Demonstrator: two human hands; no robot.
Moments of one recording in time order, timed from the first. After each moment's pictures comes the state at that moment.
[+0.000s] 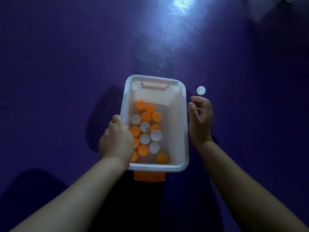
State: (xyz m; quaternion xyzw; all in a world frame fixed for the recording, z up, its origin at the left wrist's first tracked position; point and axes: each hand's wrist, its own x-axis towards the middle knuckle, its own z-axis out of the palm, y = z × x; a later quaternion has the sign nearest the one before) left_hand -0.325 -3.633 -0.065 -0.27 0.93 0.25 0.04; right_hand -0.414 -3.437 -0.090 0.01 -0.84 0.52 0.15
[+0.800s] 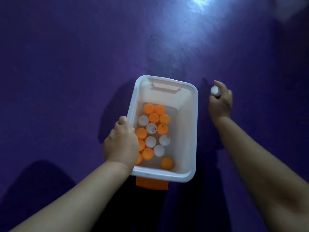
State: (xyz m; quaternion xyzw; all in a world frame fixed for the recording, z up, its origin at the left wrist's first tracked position) left_hand -0.329 -3.632 -0.071 -0.28 0.93 0.22 0.05; right_hand -0.513 -3.409 -0.106 -0.07 -0.90 0.41 0.11
